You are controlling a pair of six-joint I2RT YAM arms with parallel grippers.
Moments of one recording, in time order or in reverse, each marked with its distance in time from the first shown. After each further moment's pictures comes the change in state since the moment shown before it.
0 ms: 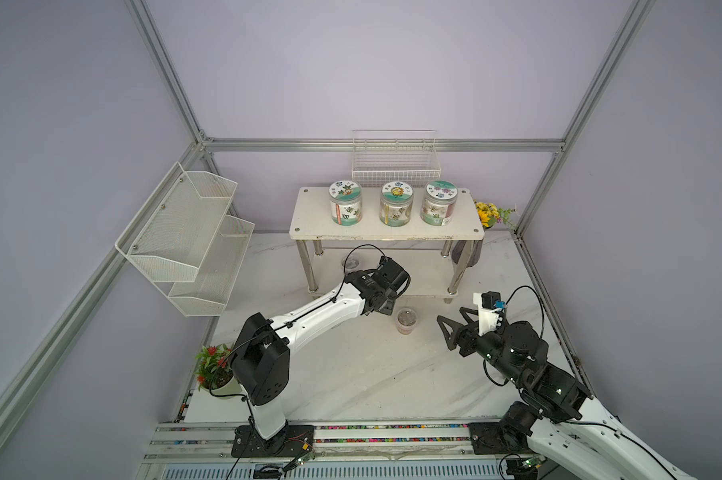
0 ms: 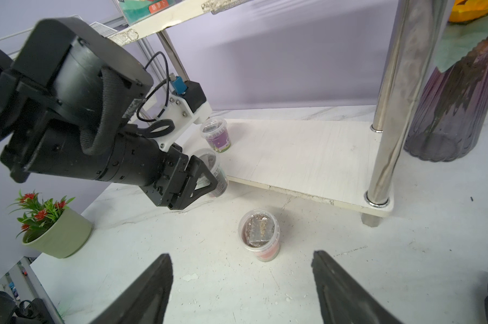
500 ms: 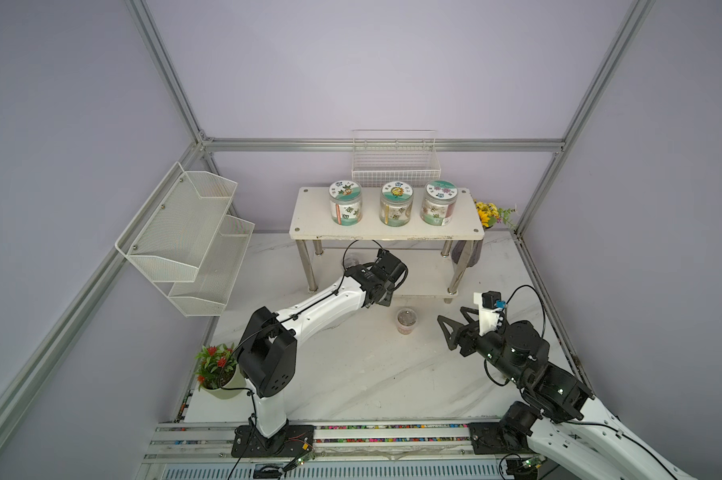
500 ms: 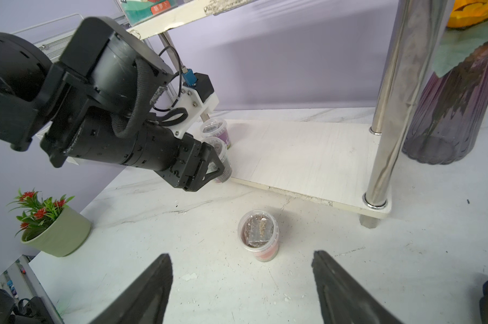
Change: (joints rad) left arm 0.056 0.054 0.045 0.045 -0.024 0.030; right arm 0.000 -0.001 0.012 -0.012 0.000 -0.008
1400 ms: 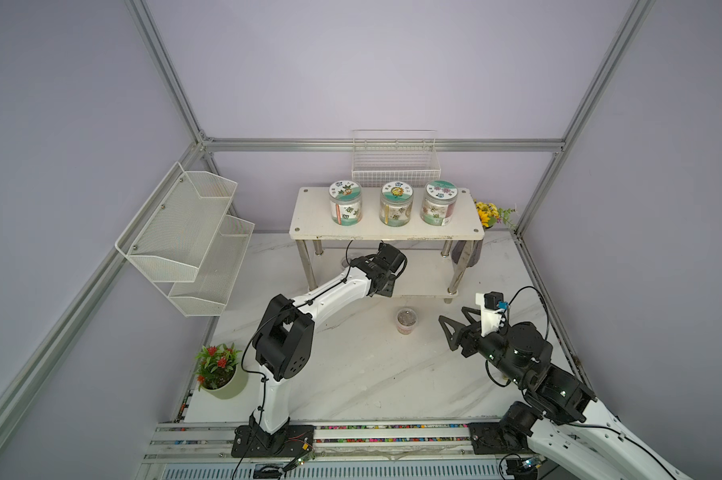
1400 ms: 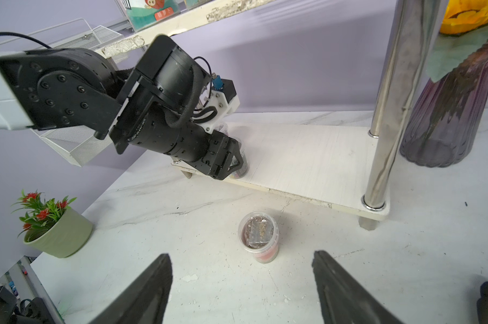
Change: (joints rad) left arm 0.056 0.153 0.115 0.039 0.051 0.026; right arm 0.000 -0.018 0.000 -0.004 0.001 -0.003
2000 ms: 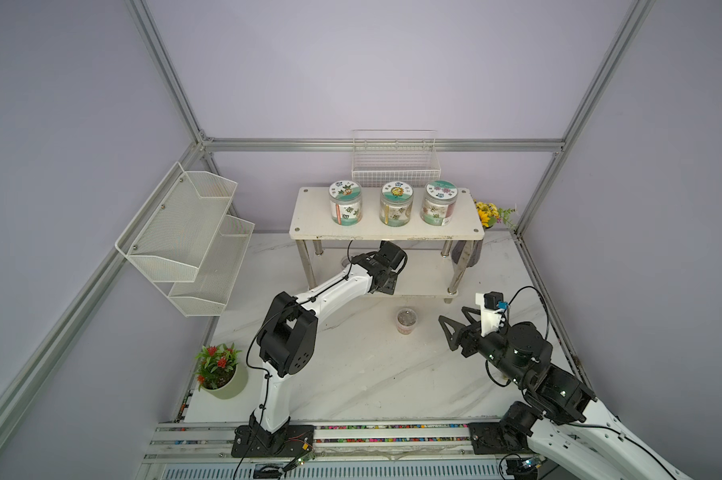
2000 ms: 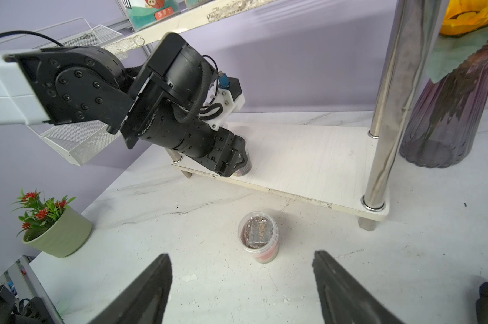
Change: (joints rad) left arm 0.013 0.035 0.048 -0.004 0.013 0.021; right arm 0.000 0.000 0.001 0.000 0.000 -0.005
